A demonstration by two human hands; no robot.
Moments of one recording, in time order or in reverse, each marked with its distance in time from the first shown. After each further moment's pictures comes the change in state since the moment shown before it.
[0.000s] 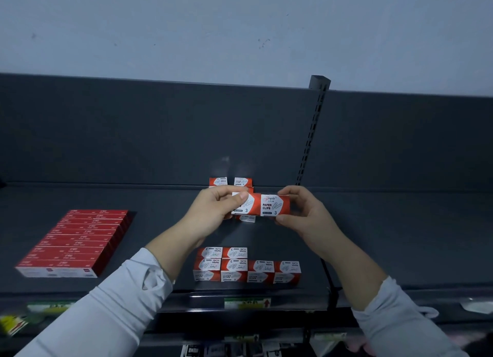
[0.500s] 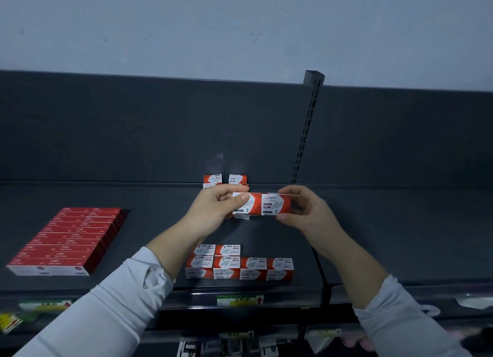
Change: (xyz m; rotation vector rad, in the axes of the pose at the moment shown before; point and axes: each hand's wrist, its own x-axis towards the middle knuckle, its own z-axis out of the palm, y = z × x) left_hand 0.004 -0.004 0.015 0.038 0.007 -0.001; right_hand -0.006 0.001 -0.016 -0.008 0.043 0.029
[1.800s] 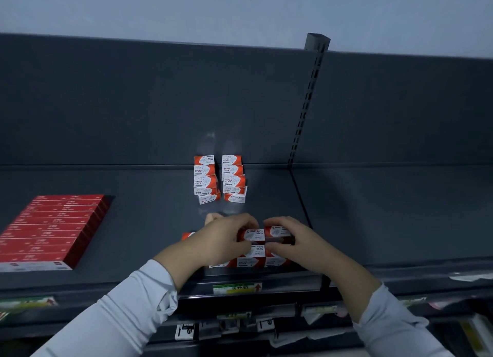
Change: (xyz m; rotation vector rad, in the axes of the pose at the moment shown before) left_hand -0.001 -0.066 0.021 0.886 -0.344 0.131; right_hand -0.013 0.077 -0.001 -0.552 -0.256 0.158
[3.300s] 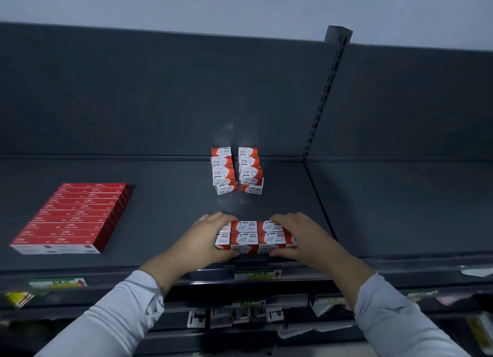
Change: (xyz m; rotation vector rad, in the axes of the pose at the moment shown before) left_hand -0.046 -0.079 0.008 -0.015 0.141 0.058; right_hand 0.010 -0.001 0.031 -0.551 0.032 -0.189
